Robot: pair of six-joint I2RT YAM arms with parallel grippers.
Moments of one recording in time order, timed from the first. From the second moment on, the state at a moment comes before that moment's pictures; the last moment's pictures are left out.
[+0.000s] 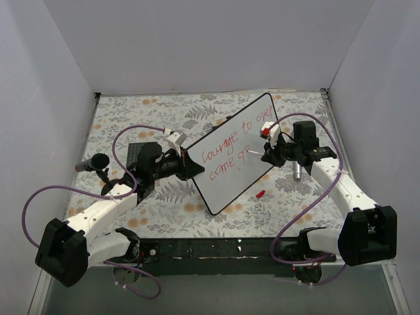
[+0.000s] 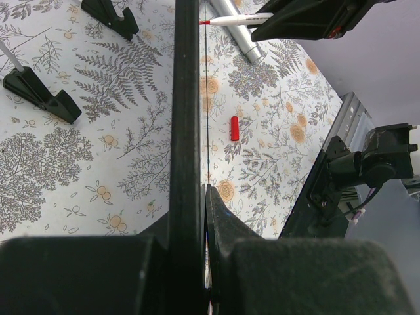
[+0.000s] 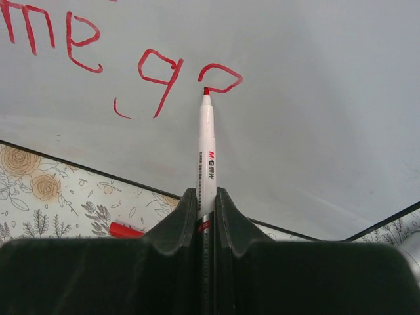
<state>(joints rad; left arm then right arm) -0.53 1.09 0.62 0.16 0.53 -0.40 0.21 1.24 0.89 -0.42 -0.62 -0.61</state>
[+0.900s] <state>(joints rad) -0.53 1.09 0.62 0.16 0.53 -0.40 0.15 1.22 0.92 -0.40 -0.64 -0.59</state>
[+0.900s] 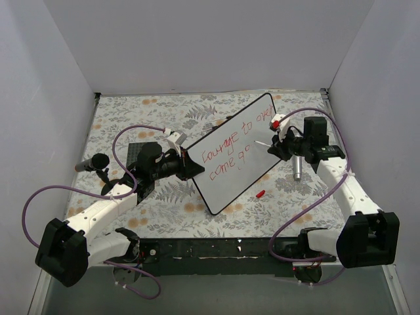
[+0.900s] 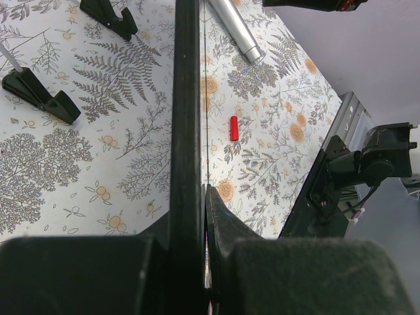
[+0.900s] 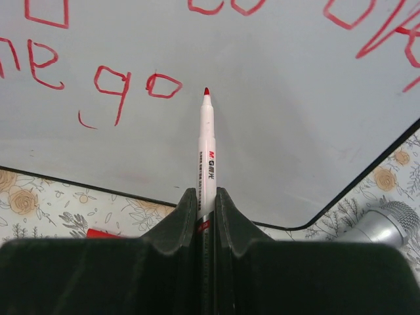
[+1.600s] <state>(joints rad) -0.53 1.09 0.62 0.16 0.53 -0.40 0.13 1.28 0.92 -0.41 -0.67 -0.60</state>
